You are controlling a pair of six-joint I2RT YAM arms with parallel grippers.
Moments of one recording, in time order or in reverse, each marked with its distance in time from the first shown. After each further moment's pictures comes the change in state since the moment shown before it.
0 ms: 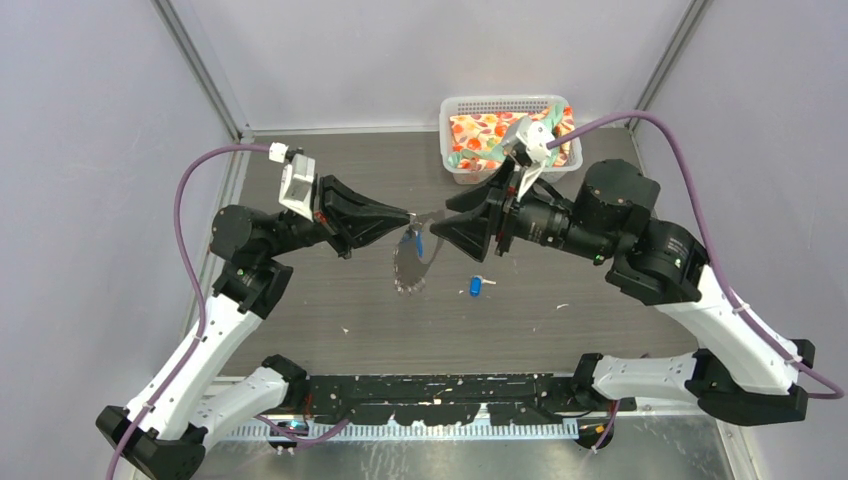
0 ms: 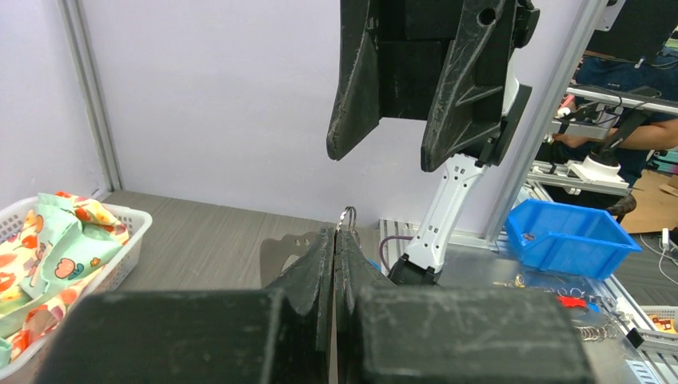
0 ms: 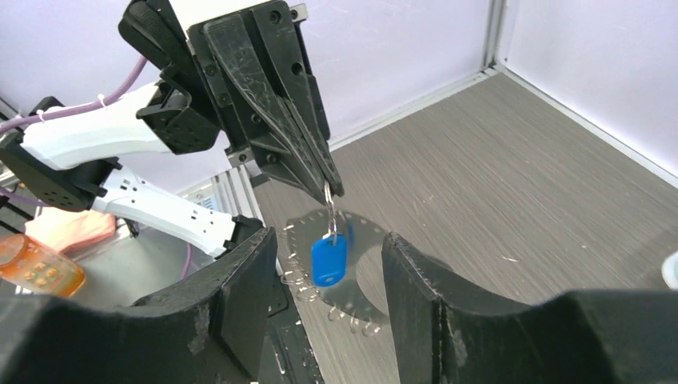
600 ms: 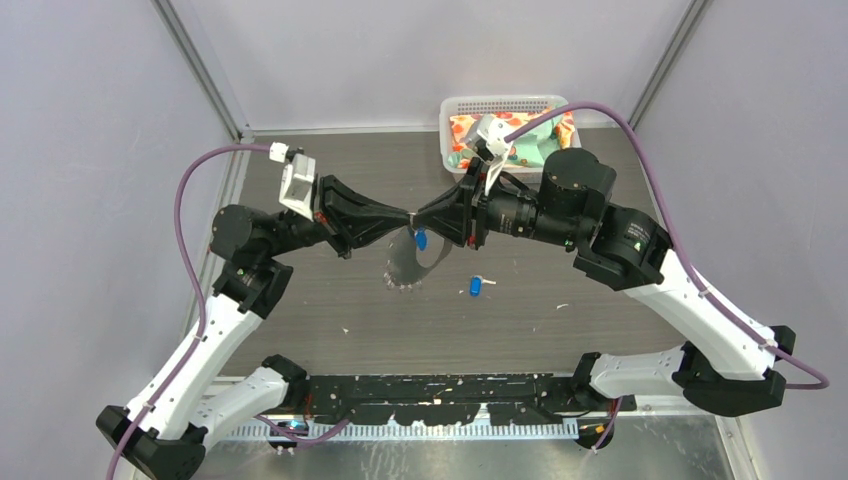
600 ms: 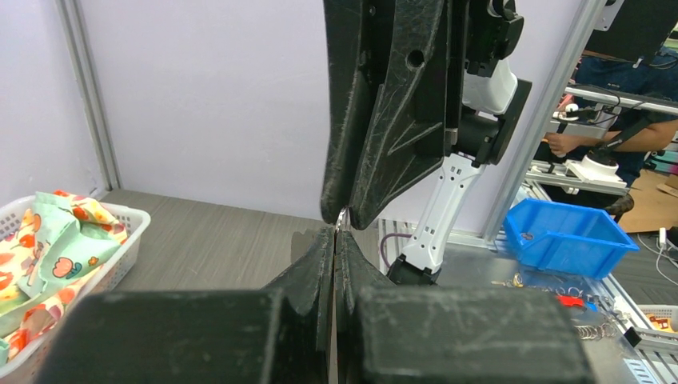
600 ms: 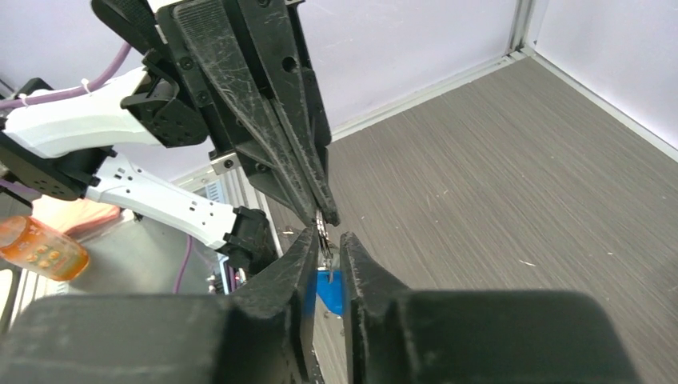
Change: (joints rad) left arm 0.000 0.000 0.000 0.000 0.004 -0.005; right arm -0.029 0.101 0.009 0.055 -0.101 -0.006
